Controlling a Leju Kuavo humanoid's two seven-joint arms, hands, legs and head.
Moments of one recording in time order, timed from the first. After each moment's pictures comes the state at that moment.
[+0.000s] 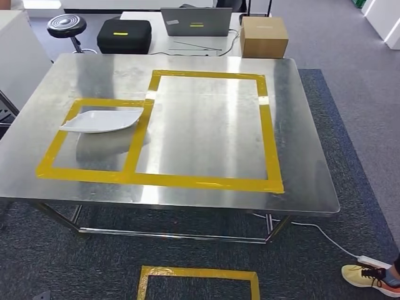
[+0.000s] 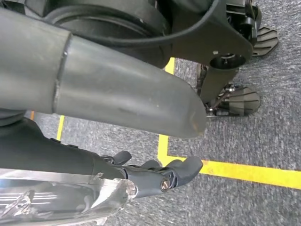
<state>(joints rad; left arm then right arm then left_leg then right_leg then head) -0.04 -0.13 0.93 -0.25 -0.70 0.14 -0.29 -0.03 0.17 -0.77 -0.20 0.76 0.07 -0.22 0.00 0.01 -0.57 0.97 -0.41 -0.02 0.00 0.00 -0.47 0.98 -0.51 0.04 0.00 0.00</state>
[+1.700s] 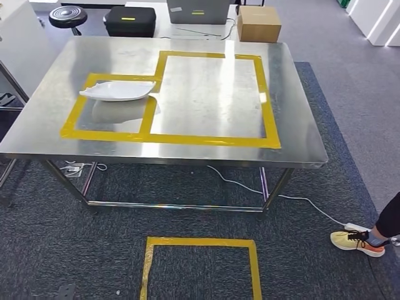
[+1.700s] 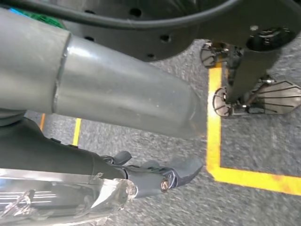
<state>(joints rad) -0.05 -0.18 0.85 -0.22 -0.91 0.16 -0.25 -0.01 0.14 -0.80 -0.21 0.79 0.11 -0.23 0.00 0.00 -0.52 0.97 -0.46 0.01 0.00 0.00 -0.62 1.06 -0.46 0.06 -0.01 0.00</state>
